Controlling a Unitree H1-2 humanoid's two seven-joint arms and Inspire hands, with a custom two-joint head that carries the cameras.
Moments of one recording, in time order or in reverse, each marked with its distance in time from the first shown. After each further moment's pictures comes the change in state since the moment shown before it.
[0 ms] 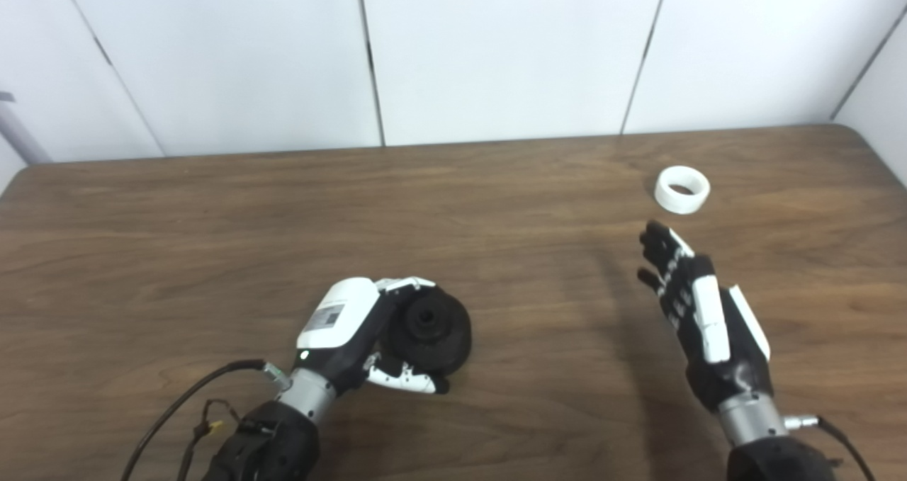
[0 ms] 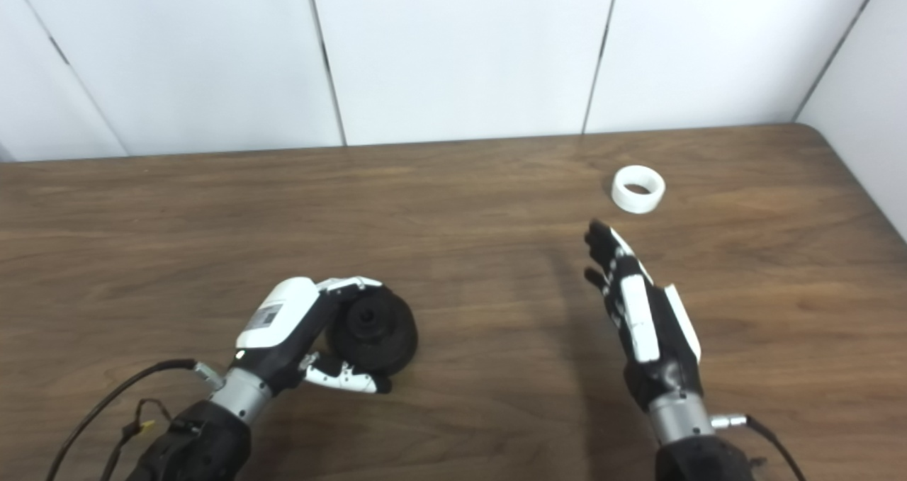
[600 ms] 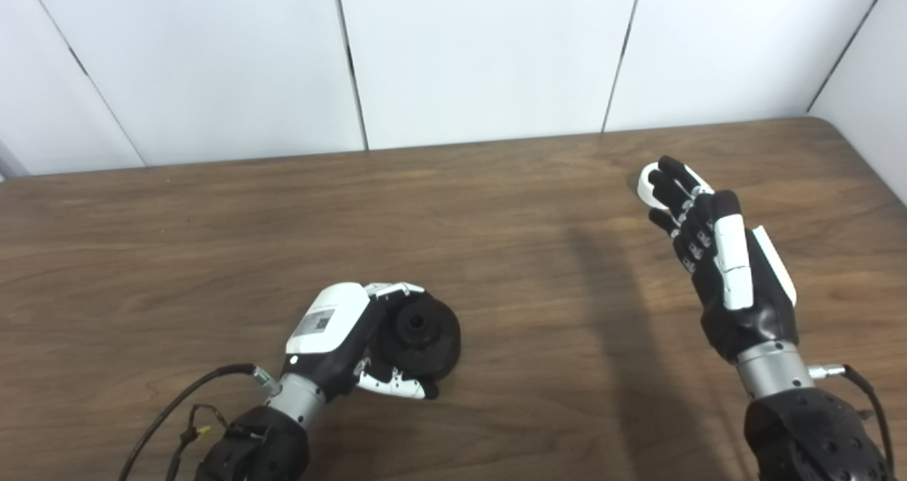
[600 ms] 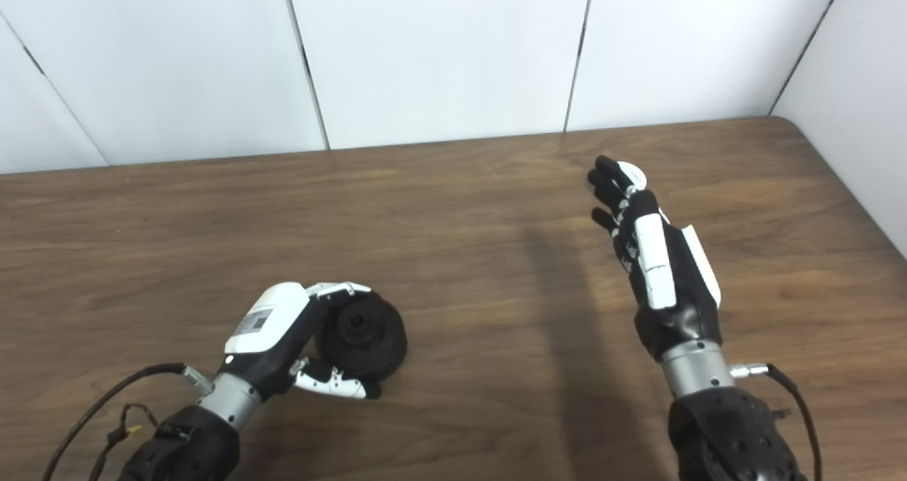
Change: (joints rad) left arm -0.012 0.014 -0.036 -0.010 0.046 0.032 -0.036; right arm -0.072 -0.008 -0.074 -0.084 0.011 0.113 0.012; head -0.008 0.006
